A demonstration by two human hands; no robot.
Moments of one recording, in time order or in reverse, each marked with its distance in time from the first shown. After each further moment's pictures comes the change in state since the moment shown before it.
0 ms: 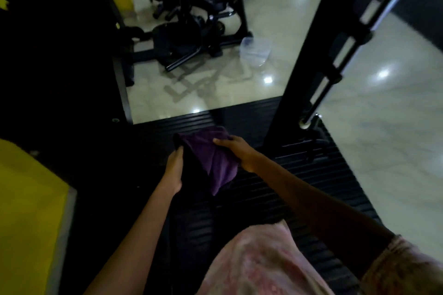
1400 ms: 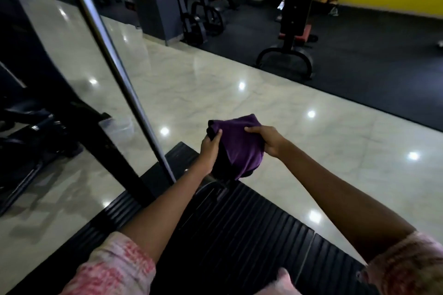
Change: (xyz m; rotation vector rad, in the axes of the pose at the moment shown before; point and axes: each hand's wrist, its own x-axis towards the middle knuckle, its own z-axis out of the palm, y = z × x) left_hand -0.113 -0.004 0.570 0.508 -0.805 0.317; right_hand -0.228 -0.100 -0.492 0.536 0.793 -0.337
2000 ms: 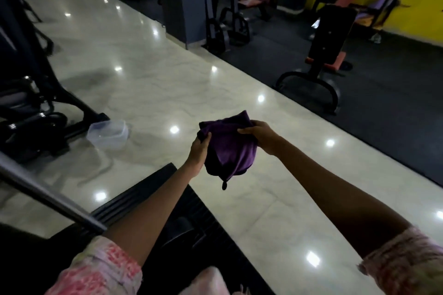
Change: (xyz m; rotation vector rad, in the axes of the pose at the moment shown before) left_hand 0.276 0.067 0.093 -0.068 0.106 0.159; right_hand 0.262 -0.193 -0.041 -0.367 -0.267 -0.142
